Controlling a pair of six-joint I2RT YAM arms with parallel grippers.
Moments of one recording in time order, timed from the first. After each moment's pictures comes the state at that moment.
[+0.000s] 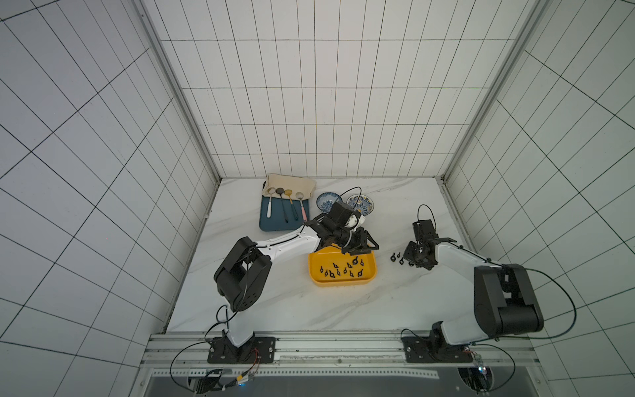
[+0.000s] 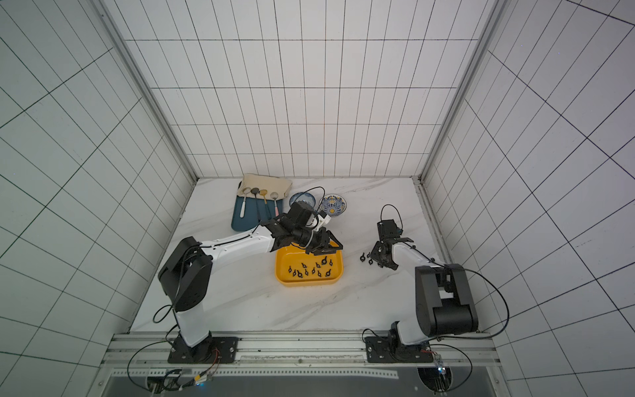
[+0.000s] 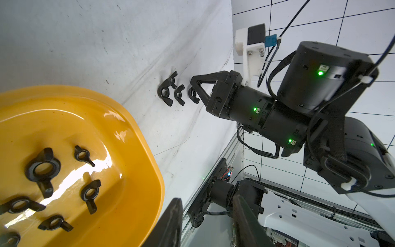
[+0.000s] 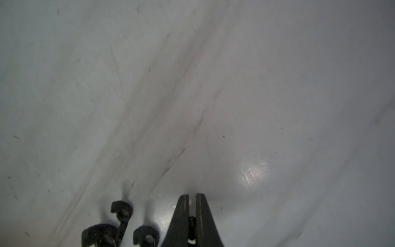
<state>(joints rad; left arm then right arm) -0.78 1.85 1.34 -0.21 0.70 -0.93 0.19 1.49 0.74 -0.45 0.13 0.59</state>
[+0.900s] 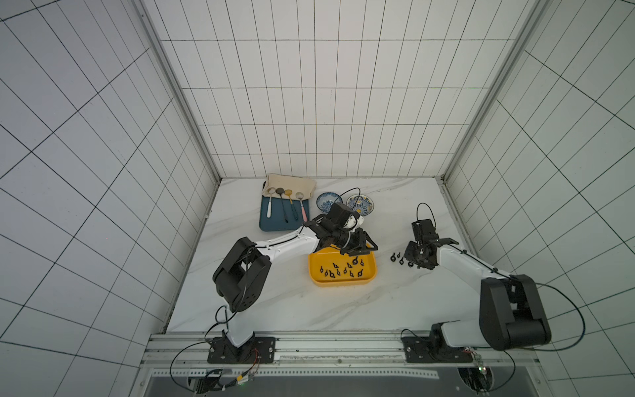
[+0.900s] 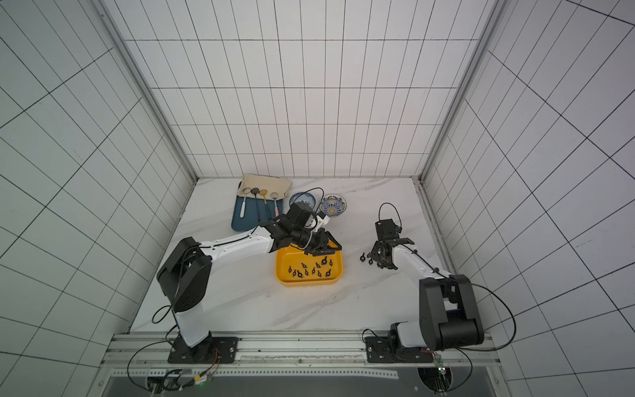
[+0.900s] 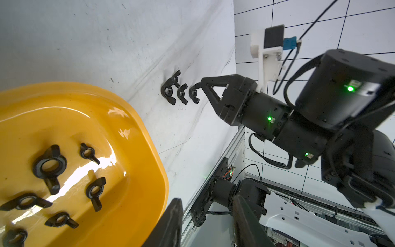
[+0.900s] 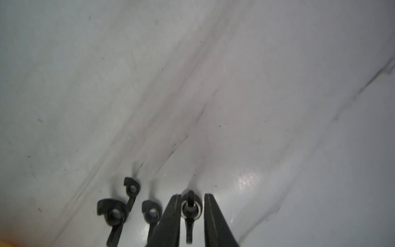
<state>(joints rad) -0.76 1.82 1.30 -0.20 0.71 -0.92 0.27 1.36 0.76 -0.56 0.20 0.57</state>
